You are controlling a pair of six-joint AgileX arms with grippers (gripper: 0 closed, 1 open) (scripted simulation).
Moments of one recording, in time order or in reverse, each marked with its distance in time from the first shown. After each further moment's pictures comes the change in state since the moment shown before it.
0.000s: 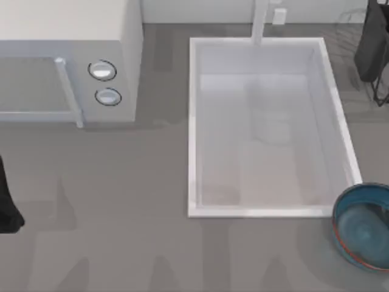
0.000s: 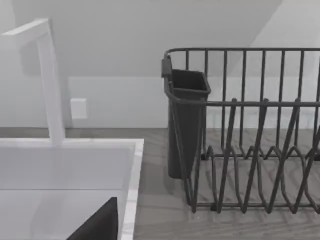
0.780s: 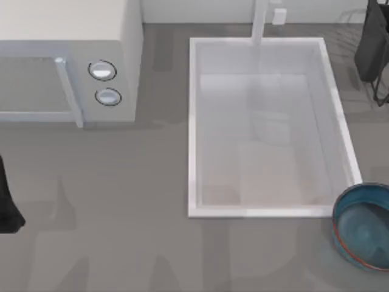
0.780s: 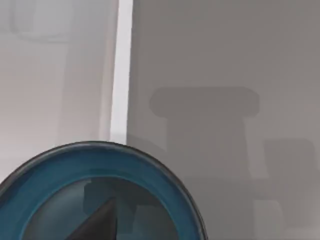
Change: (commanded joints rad) left arm 0.000 0.000 0.000 0.000 0.000 0.000; right arm 0.010 0.685 0.518 -0.589 0.001 0.014
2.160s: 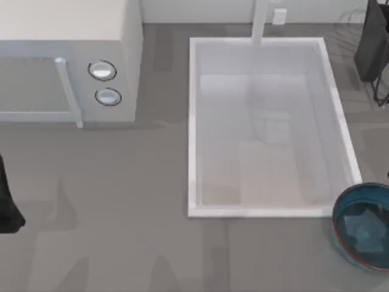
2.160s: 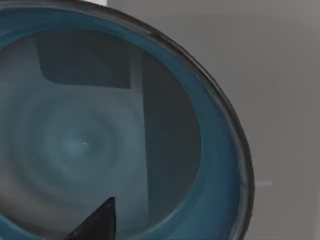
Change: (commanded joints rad) left arm 0.000 0.000 0.000 0.000 0.000 0.000; right arm 0.014 0.768 0.358 -0.320 -0.006 0.018
